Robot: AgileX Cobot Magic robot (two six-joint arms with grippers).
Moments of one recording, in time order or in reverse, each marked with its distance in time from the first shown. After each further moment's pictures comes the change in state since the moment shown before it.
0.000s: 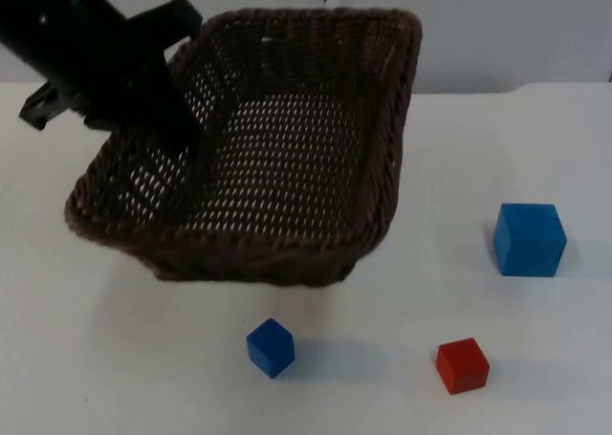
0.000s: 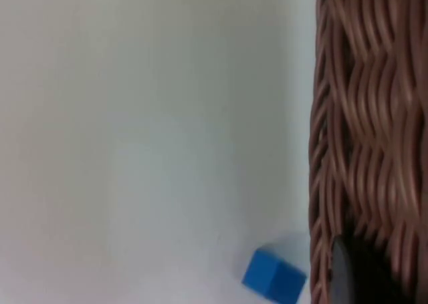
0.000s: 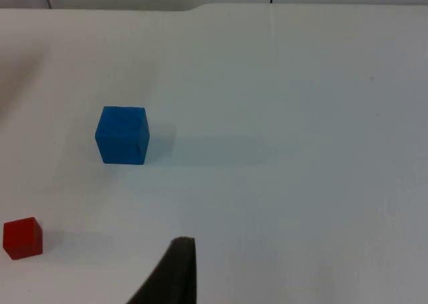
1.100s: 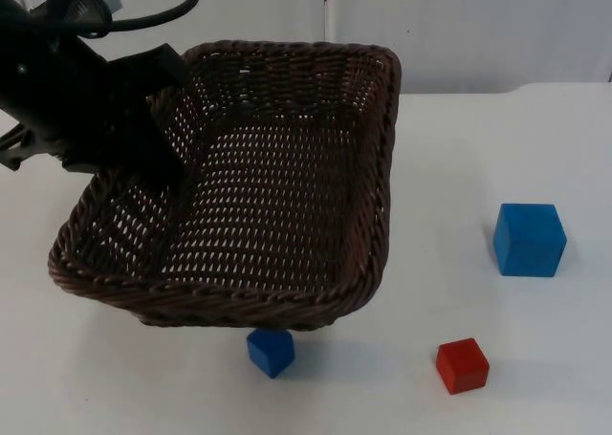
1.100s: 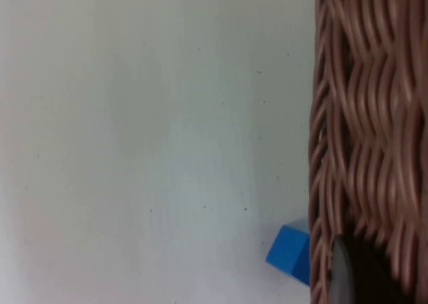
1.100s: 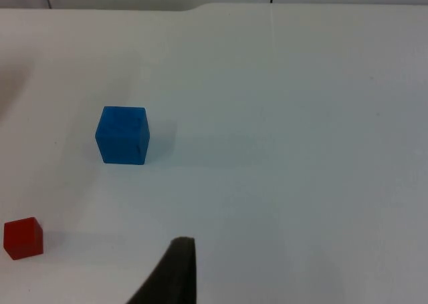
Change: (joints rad) right arm 0.000 0.000 0.000 0.000 0.000 0.002; left arm 0.000 -0.067 0.150 -0.017 -0.100 0.019
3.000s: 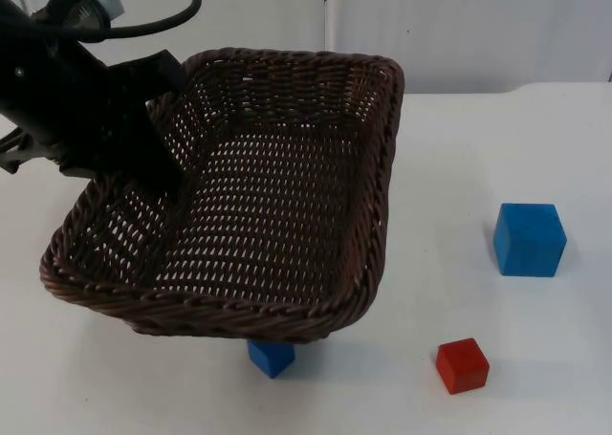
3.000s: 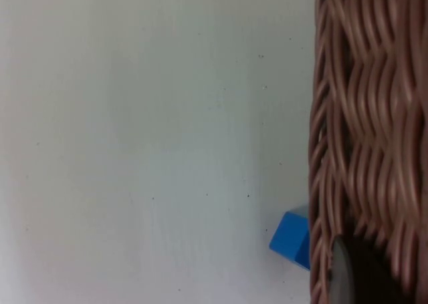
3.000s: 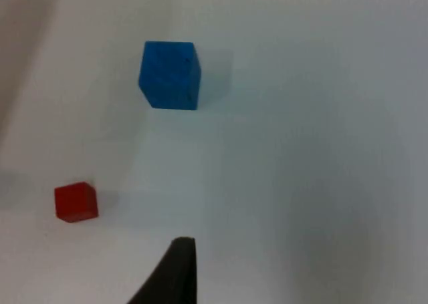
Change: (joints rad) right arm 0.000 0.660 -0.114 0.177 -0.185 -0.088; left arm 0.000 0.000 0.000 0.019 0.021 0.002
